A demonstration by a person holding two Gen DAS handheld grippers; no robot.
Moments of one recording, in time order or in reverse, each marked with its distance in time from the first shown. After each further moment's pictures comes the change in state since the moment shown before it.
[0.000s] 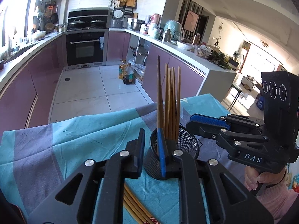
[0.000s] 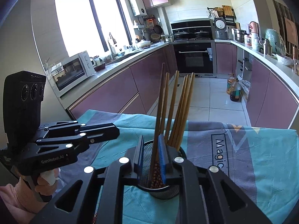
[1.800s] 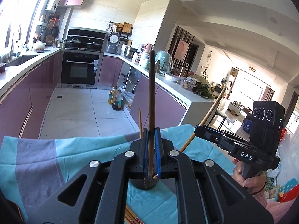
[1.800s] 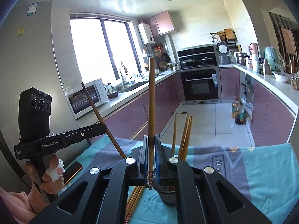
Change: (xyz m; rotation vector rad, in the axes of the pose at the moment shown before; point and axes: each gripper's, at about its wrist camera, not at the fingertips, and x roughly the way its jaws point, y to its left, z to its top) left arm -0.095 -0.017 0.014 -0.046 -0.223 -0.107; right arm -0.079 0.003 0.015 -0.004 -0.231 0.042
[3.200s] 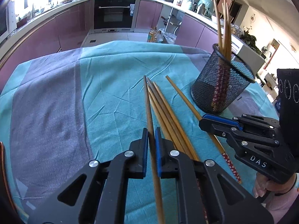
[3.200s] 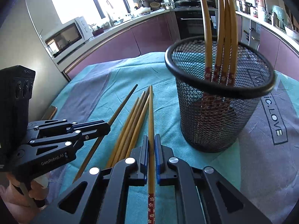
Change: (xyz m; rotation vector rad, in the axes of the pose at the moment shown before) left arm 0.083 0.092 -0.170 -0.114 0.431 0.287; right arm 0.127 0.035 -0.141 0.054 0.471 -0.047
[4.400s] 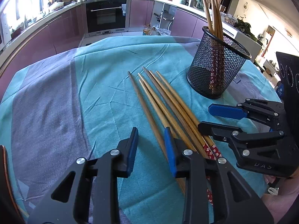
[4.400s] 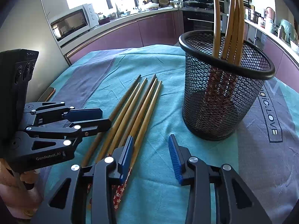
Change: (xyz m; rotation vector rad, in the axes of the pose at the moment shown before) left arm 0.005 -0.011 -0.014 0.100 0.026 0.025; right arm 0.007 0.014 -0.015 -0.104 0.050 -0.069
